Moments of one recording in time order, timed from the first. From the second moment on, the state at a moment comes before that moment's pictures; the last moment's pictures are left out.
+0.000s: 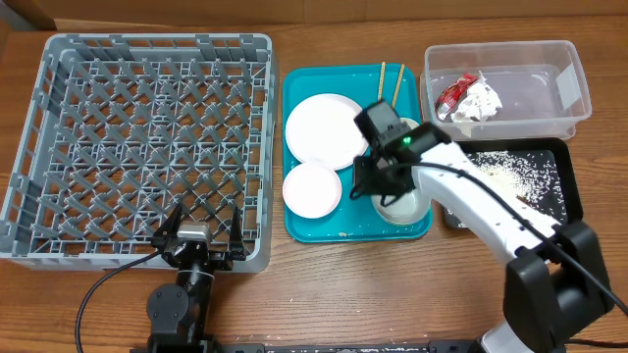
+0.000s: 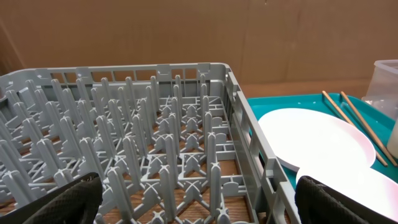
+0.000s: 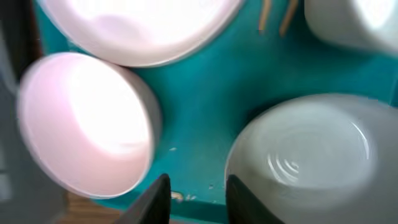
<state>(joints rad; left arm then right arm) -0.03 0.01 0.01 -0.07 0.04 0.00 0.53 1.76 1.38 -0.93 -0.10 0.52</state>
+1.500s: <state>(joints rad) -0.03 0.02 0.01 -0.03 0.03 -0.02 0.24 2.03 1.67 -1.09 -0.02 0.69</state>
